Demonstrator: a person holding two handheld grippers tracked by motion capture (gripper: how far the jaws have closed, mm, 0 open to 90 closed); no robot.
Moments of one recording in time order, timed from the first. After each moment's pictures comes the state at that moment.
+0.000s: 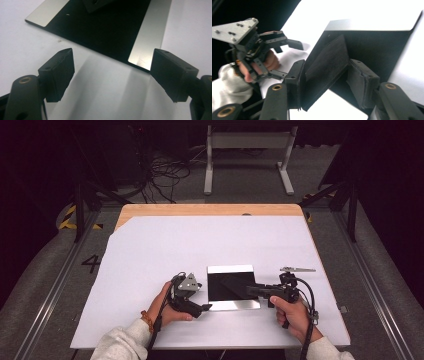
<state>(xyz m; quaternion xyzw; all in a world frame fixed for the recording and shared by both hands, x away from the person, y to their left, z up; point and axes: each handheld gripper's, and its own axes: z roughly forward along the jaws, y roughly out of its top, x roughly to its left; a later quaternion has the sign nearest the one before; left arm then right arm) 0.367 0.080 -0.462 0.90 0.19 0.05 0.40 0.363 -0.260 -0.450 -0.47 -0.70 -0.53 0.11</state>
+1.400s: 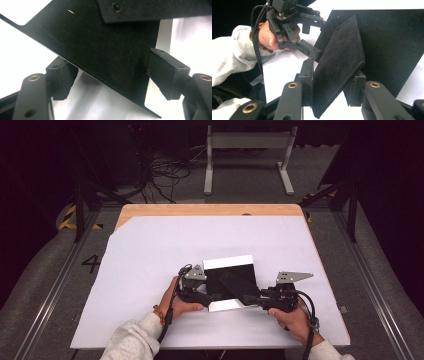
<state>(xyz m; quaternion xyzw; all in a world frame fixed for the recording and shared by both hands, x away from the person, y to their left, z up) 0.391 0.062 -0.457 0.87 0.23 0.02 0.44 0.342 -0.248 -0.439 -0.32 -0.78 -0.54 0.02</state>
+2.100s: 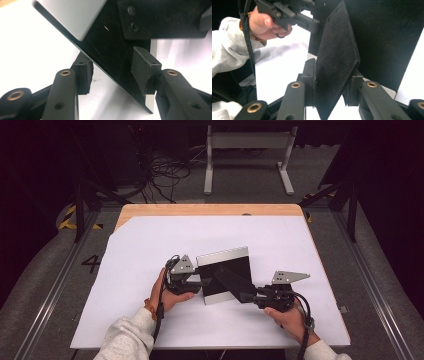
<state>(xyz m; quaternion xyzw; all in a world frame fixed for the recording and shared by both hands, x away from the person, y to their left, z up) 0.394 0.089 -0.423 0.85 0.22 0.10 0.47 0.342 -0.237 -0.436 -0.31 -0.78 -0.54 -0.02</state>
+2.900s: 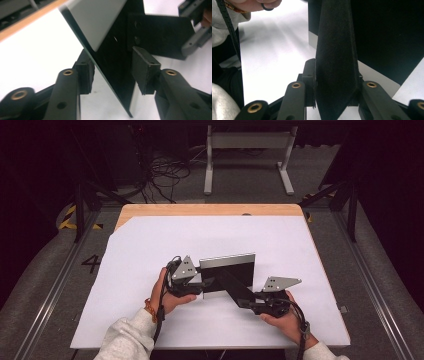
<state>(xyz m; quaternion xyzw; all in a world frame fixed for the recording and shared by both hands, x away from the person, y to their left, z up) 0.376 0.079 -0.414 0.85 0.18 0.14 0.47 0.331 -0.223 -0.440 -0.28 -0.83 -0.48 -0.06</state>
